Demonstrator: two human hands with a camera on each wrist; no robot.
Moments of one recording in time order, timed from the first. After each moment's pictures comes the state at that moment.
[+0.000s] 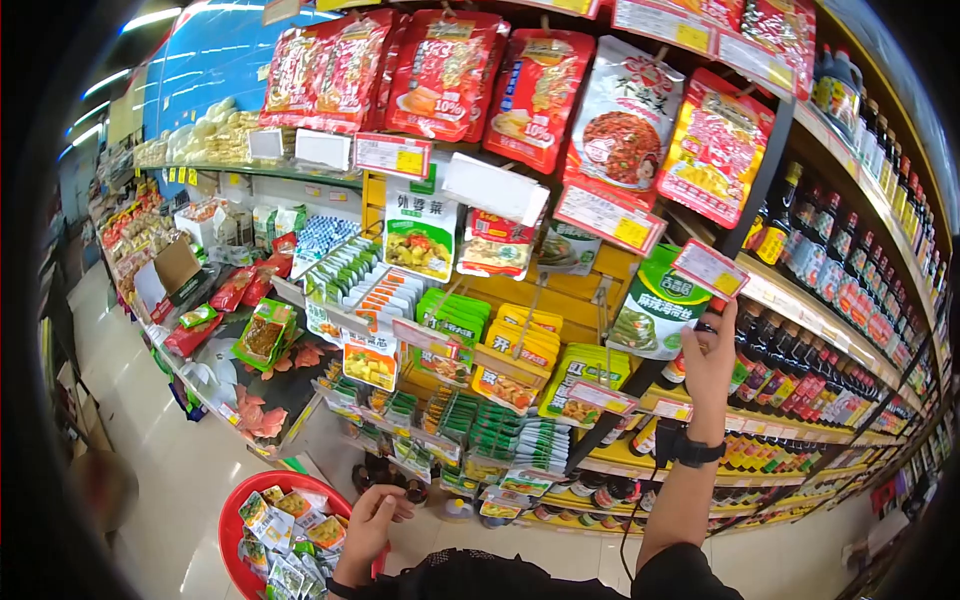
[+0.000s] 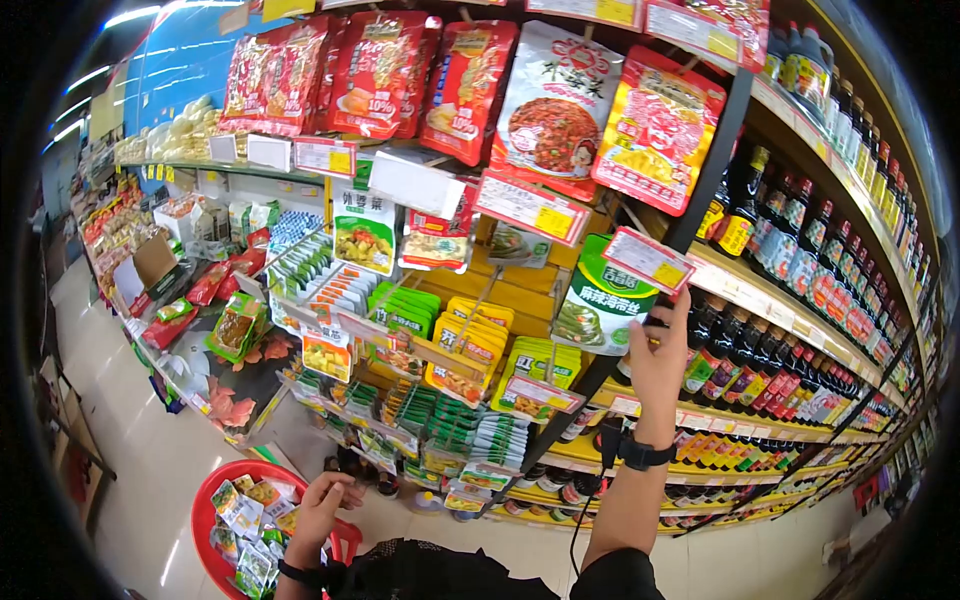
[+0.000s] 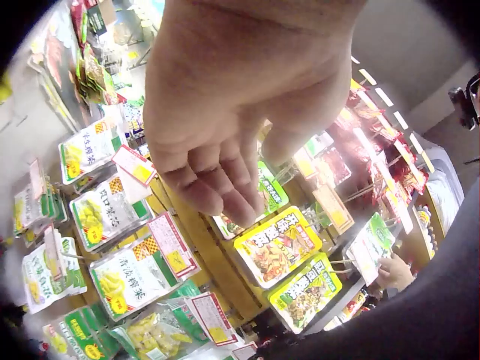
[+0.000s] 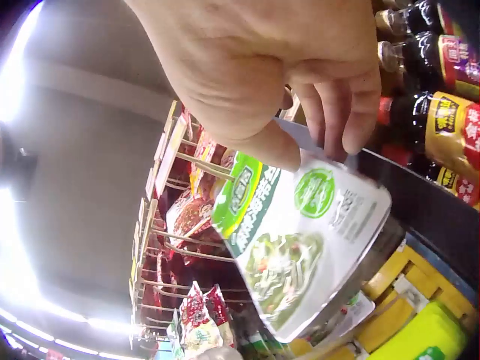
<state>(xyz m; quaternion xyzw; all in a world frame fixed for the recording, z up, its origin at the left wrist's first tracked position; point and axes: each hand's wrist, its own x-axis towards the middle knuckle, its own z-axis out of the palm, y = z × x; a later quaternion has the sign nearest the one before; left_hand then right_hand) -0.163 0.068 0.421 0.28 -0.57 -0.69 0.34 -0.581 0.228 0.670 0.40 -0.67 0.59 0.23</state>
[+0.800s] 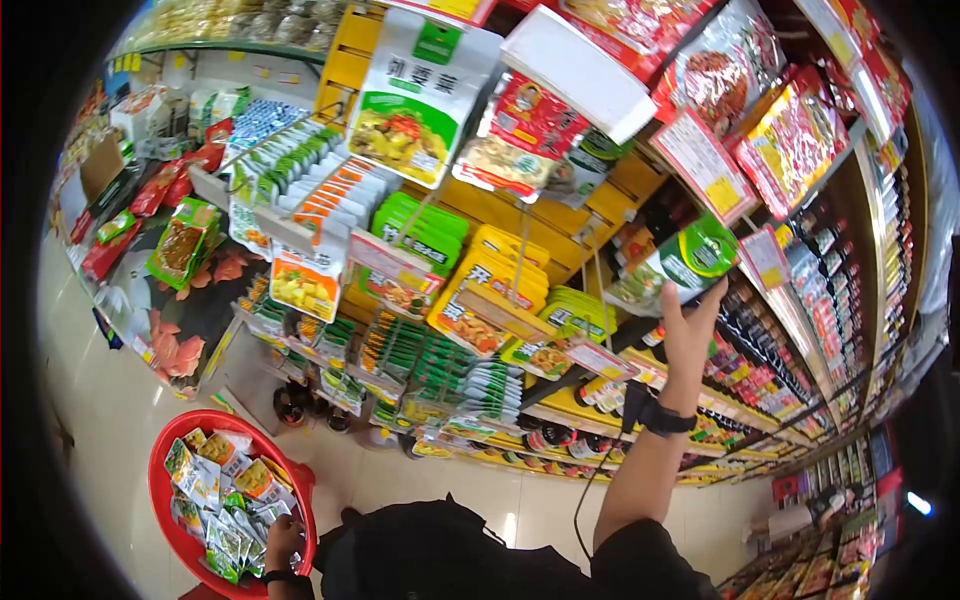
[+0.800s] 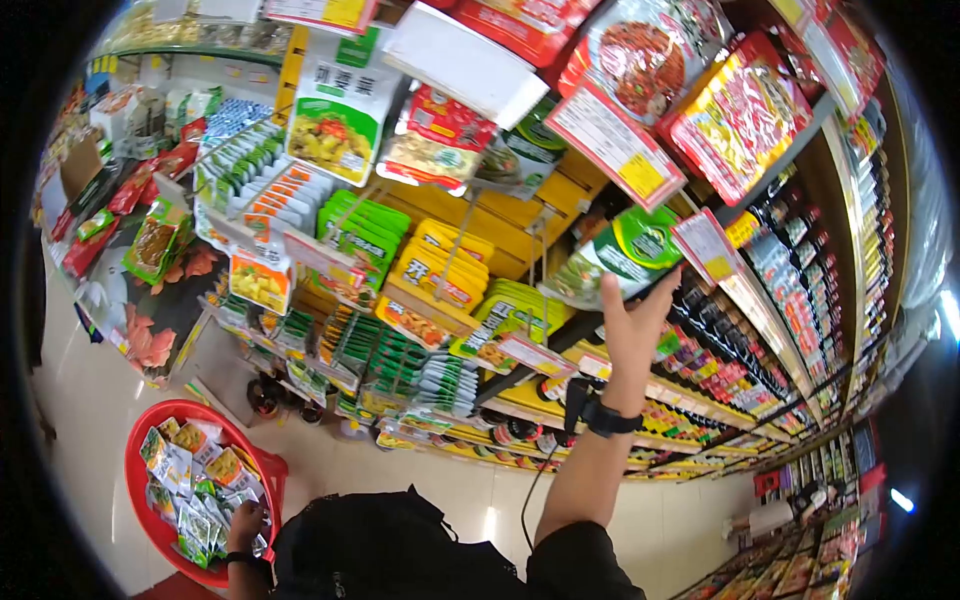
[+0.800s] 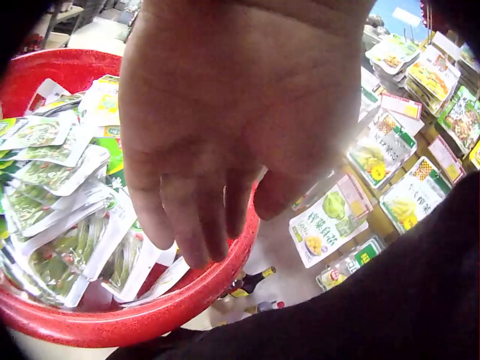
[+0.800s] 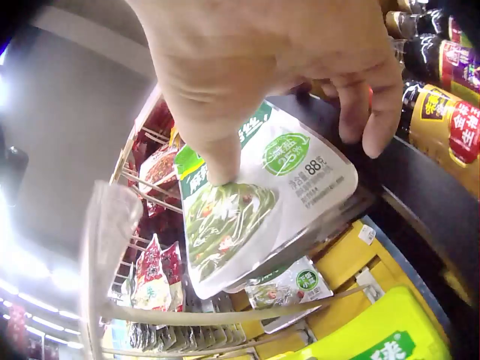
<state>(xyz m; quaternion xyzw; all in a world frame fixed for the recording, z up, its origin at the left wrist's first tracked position) -0.015 0.069 0.088 0.59 -0.60 -0.54 0.08 -0.598 0.196 0.652 0.35 -0.77 0.46 0.29</state>
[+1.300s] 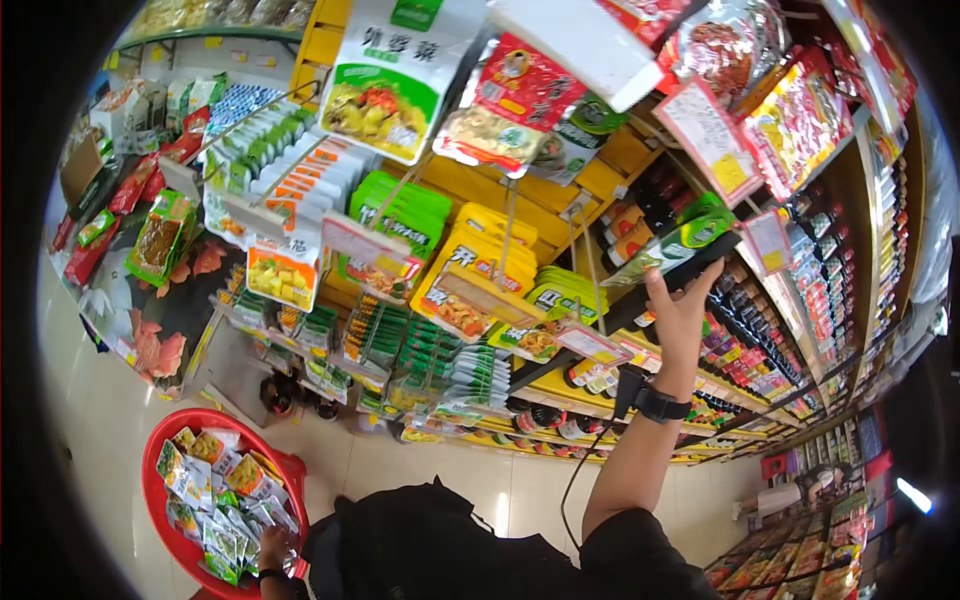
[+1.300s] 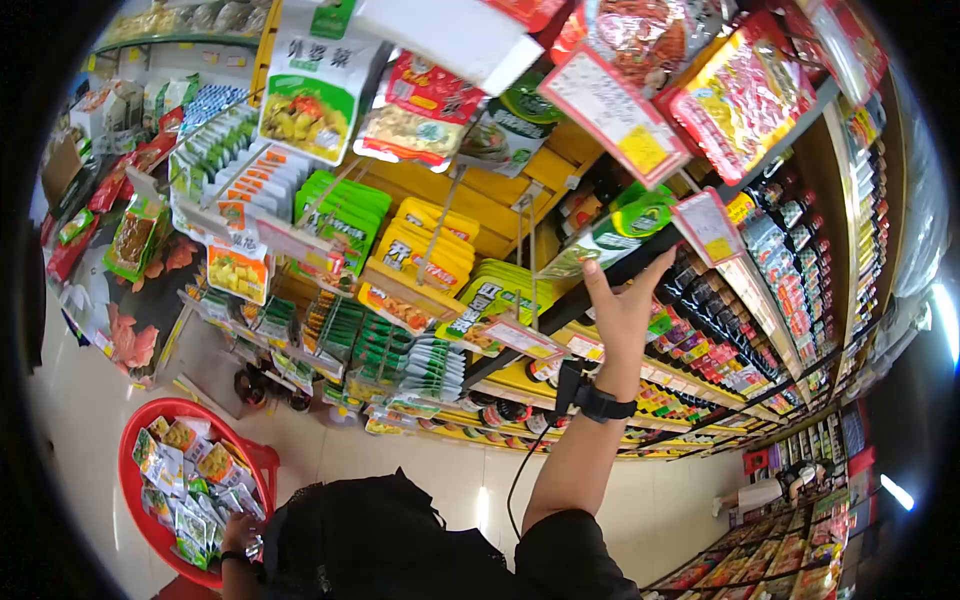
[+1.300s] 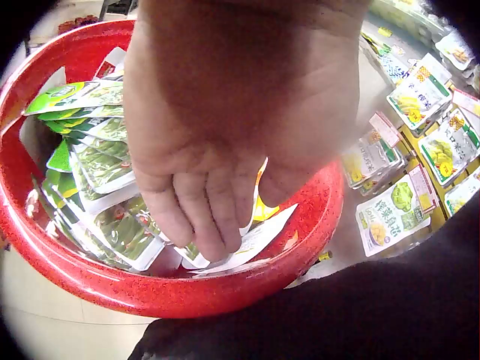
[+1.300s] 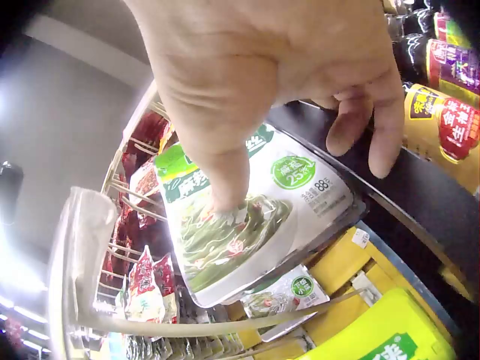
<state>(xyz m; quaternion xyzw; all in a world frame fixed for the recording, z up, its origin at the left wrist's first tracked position) 0.019 0.079 0.072 0.59 -0.38 -0.71 0.06 -0.608 0.200 0.639 0.36 -0.79 0.40 0.29</state>
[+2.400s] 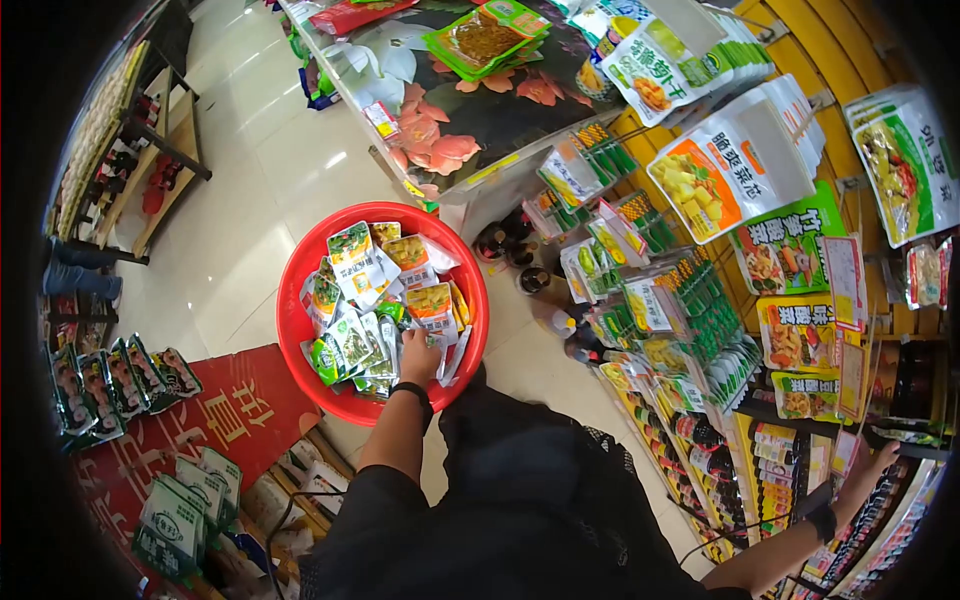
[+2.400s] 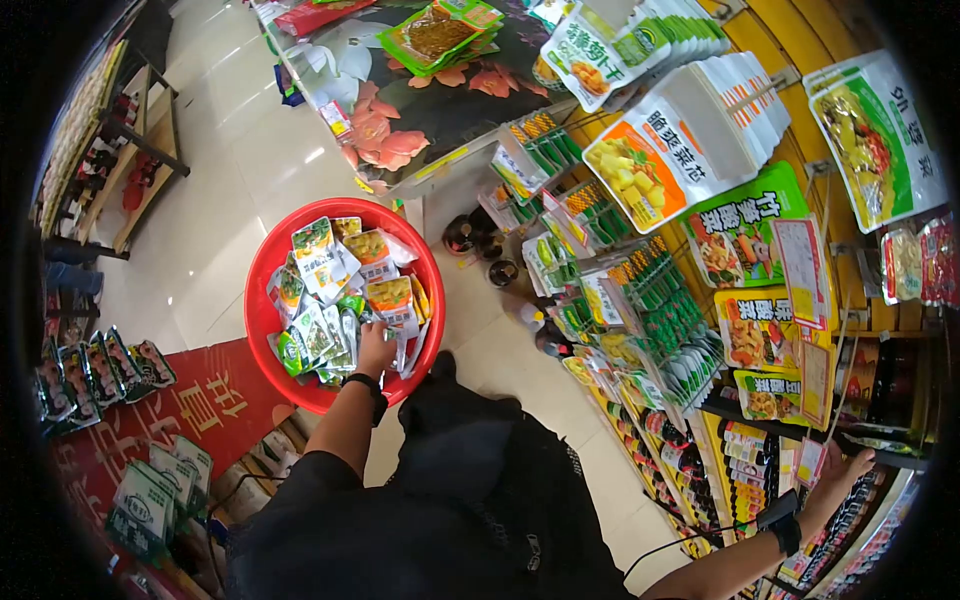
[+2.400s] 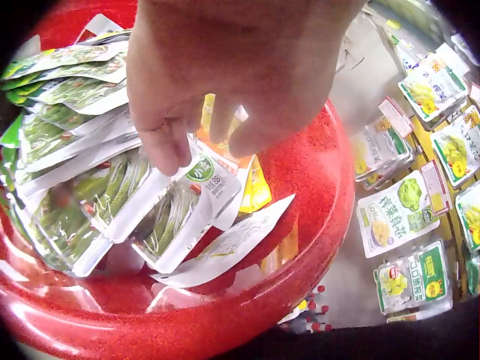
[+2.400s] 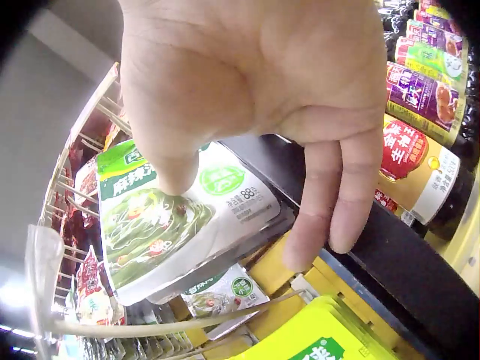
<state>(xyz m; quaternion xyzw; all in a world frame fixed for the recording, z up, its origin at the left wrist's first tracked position) -0.015 0.047 0.063 0.74 -0.53 -0.37 0.18 -0.605 0.209 0.641 0.24 -0.77 0.58 -0.05</state>
